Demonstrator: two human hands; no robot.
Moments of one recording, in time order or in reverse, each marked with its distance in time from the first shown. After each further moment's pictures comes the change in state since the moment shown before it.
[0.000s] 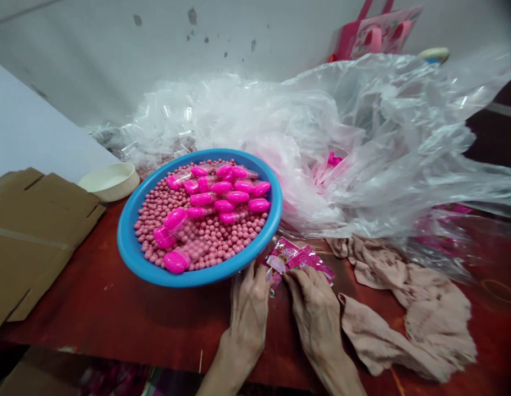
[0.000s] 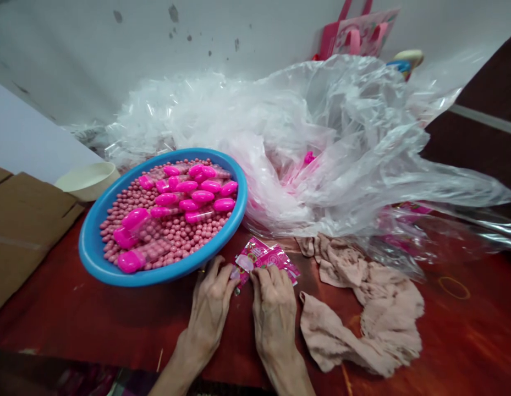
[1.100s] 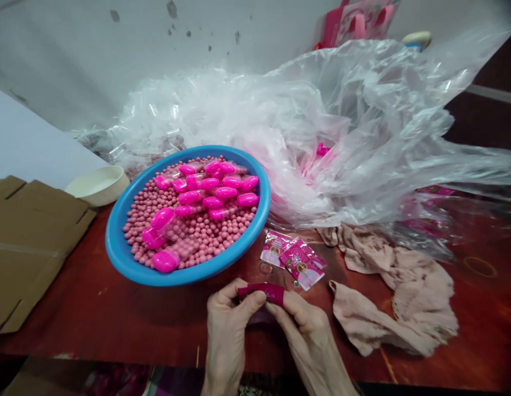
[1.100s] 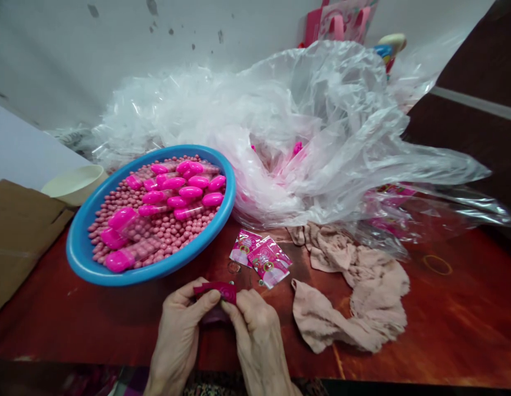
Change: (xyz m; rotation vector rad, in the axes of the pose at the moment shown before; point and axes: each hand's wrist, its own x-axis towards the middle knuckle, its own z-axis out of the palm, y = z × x) left_hand 0.003 0.039 -0.050 -1.169 -0.037 -0.995; right_hand -0.025 -0.029 -0.031 0.739 -0.317 0.406
